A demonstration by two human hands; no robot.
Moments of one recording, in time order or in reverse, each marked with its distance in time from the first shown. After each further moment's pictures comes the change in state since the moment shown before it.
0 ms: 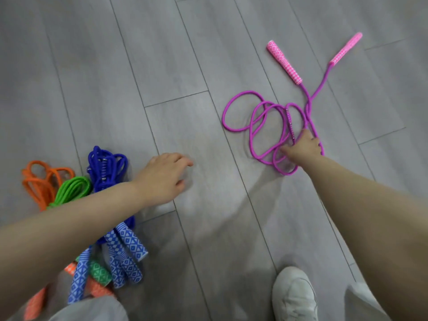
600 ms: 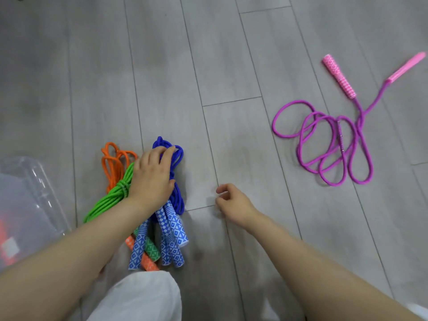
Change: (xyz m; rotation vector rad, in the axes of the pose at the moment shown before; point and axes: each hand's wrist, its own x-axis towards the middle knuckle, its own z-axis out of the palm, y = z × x) left_hand -0.104 -0.086 0.012 0.106 0.334 -0.414; right_hand -0.237 -0.109 0.128 0.339 -0.653 -0.383
